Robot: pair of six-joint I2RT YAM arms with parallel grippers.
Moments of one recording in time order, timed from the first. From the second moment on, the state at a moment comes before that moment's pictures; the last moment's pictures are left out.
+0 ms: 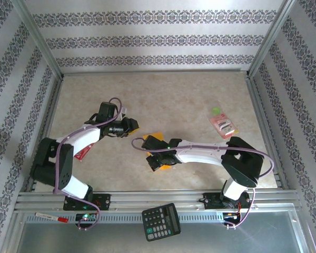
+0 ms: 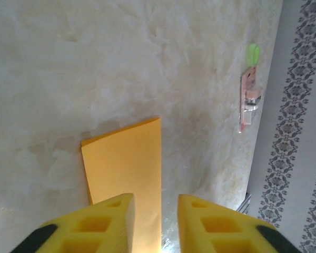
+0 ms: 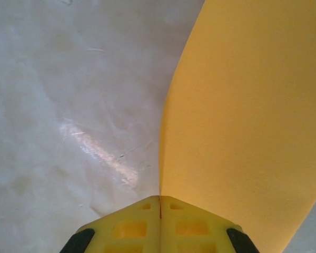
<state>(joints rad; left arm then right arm) -0.27 1.56 0.83 -0.12 0.67 -0.82 1.07 1.65 0.97 -0.48 0.00 0.46</state>
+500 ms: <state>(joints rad) -0.40 1.83 0.89 -0.06 0.70 -0.83 1.04 1.64 0.94 -0.39 -0.06 0.48</state>
